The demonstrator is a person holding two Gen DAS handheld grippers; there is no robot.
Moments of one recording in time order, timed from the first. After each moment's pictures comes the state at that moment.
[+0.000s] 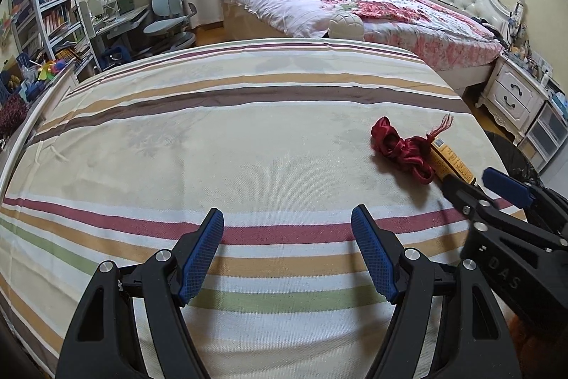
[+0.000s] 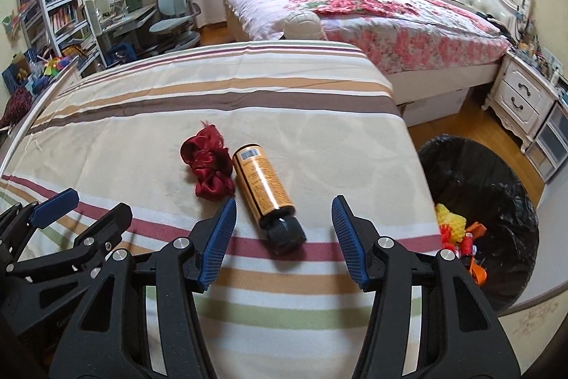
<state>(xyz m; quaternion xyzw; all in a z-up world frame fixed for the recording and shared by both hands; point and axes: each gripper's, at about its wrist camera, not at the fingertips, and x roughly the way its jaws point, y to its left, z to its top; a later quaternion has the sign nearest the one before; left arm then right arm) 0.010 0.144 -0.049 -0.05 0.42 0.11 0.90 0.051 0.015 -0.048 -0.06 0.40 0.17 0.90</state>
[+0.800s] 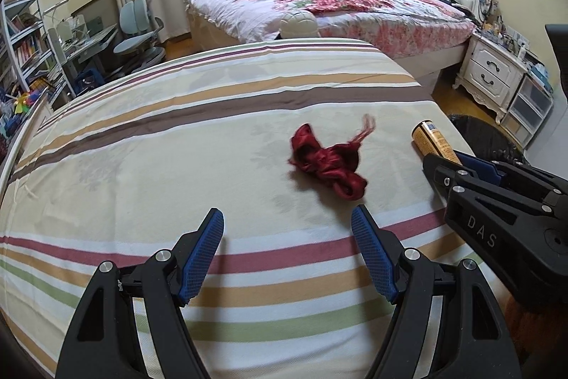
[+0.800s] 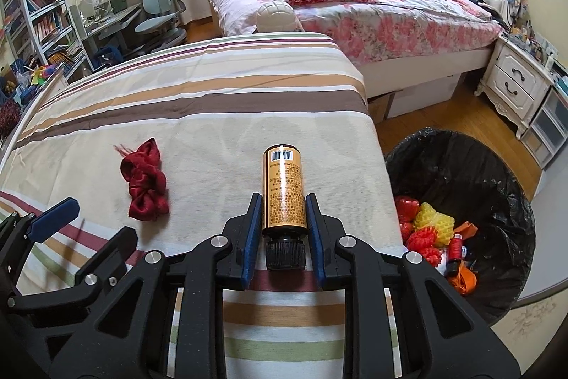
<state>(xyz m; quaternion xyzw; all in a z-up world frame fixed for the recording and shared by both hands) 0.039 0.098 -0.050 -0.01 0.42 0.06 0.91 0.078 -0.023 -0.052 -0.04 0.42 0.15 0.90</state>
